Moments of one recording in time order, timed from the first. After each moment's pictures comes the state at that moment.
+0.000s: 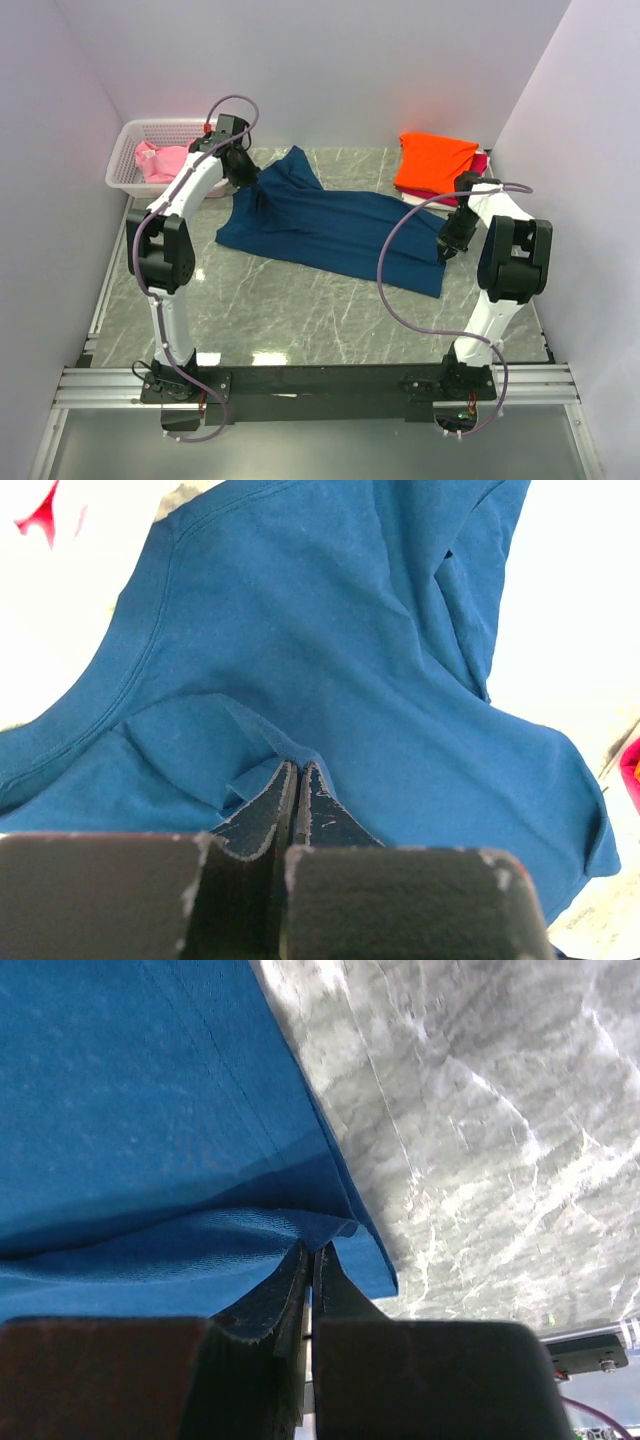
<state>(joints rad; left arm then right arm) -0.22 2.03 1.86 -0.74 -0.06 -0.77 -0.13 1.89 1.38 -1.05 0.00 0.49</state>
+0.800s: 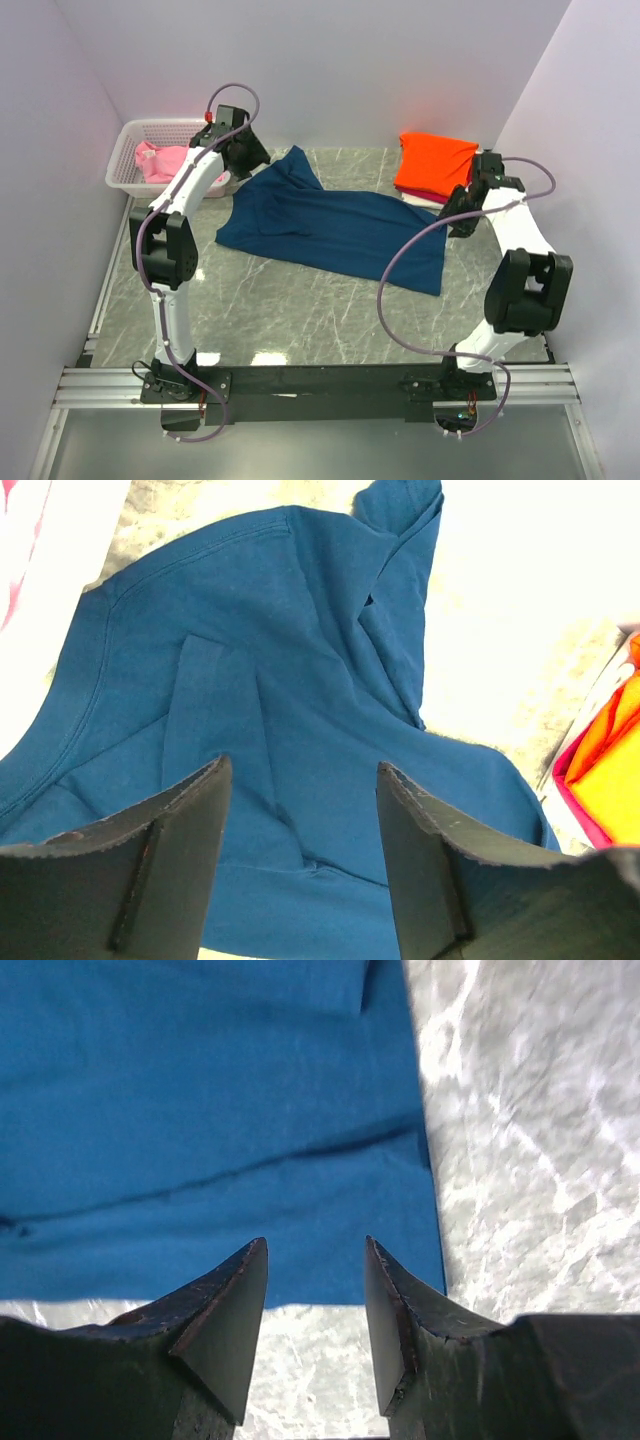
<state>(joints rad) -0.22 2.09 1.97 -0.69 -0.02 -0.78 -0.14 1.66 1.37 -0.87 -0.09 0.45</state>
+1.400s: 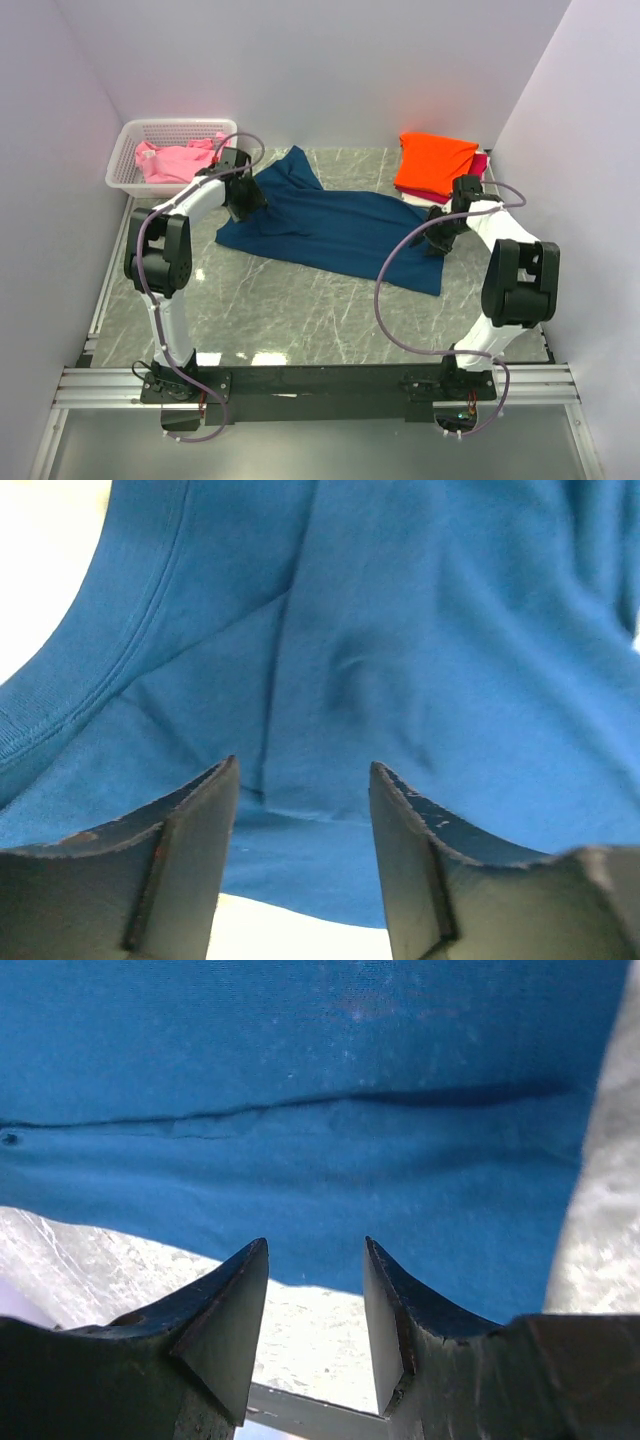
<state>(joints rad) -0.22 2.00 1.54 -0.56 0.02 -0.74 -0.09 1.68 1.16 -0.74 -0.32 0.45</state>
